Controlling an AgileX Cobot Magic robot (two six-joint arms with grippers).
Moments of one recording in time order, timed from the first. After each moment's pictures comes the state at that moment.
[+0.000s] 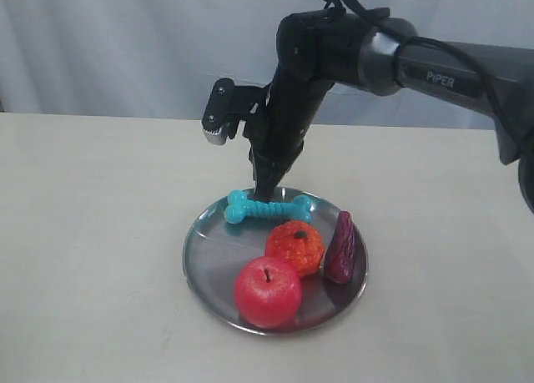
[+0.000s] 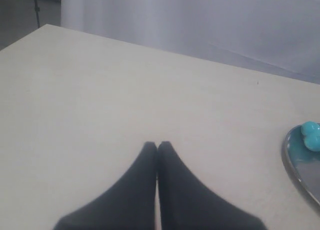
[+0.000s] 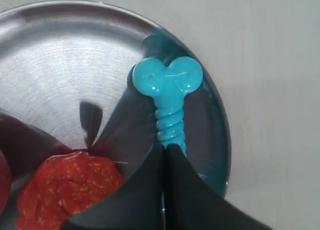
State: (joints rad) left arm 0.07 0.00 0.00 -0.02 0.35 -0.17; right arm 0.16 2.19 -1.90 0.06 1.00 -0.88
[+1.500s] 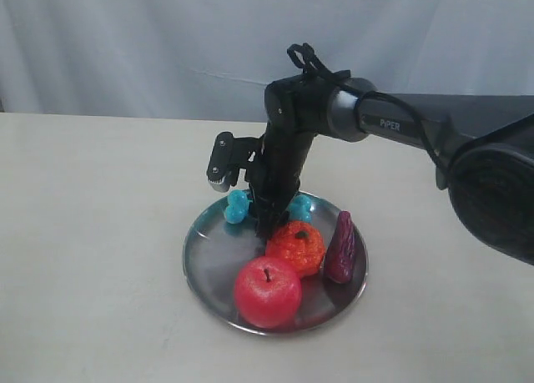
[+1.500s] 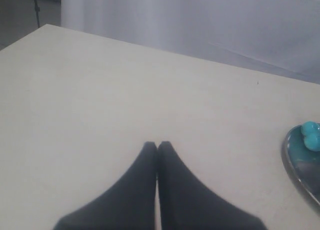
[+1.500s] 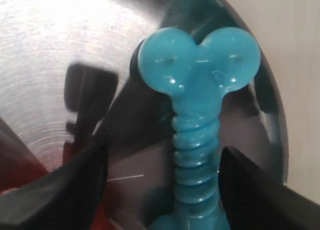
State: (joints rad) left arm 0.07 0.00 0.00 -0.02 0.35 -0.17; right arm 0.16 2.35 -1.90 0.01 0.92 -0.89
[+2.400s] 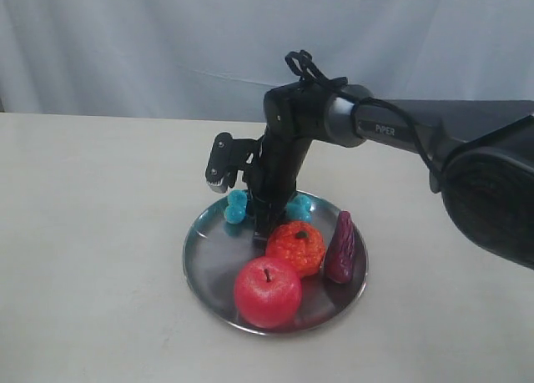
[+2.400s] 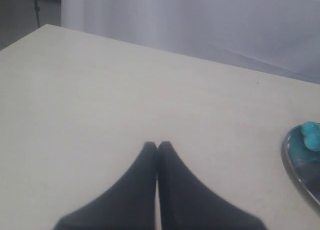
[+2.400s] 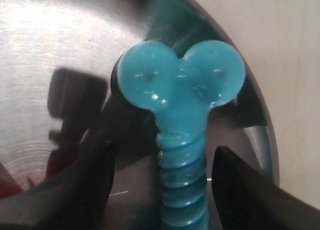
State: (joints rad) left arm 0.07 0.00 0.00 -0.02 0.35 -0.17; right arm 0.16 2.37 -1.90 0.01 0.86 -0.88
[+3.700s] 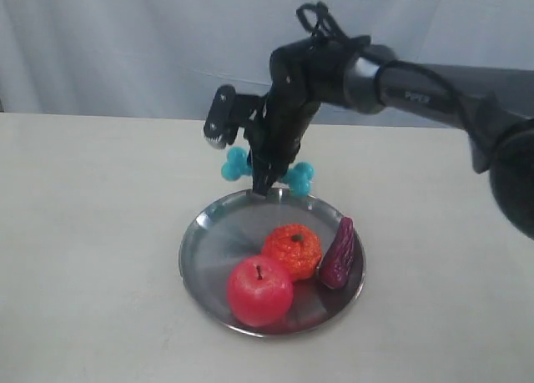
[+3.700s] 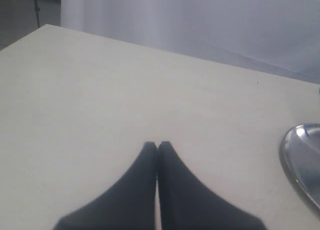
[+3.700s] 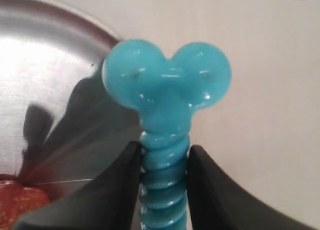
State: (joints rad) left arm 0.07 0.00 0.00 -0.02 0.35 -0.17; right arm 0.16 2.24 -1.90 -0.07 0.84 -0.77
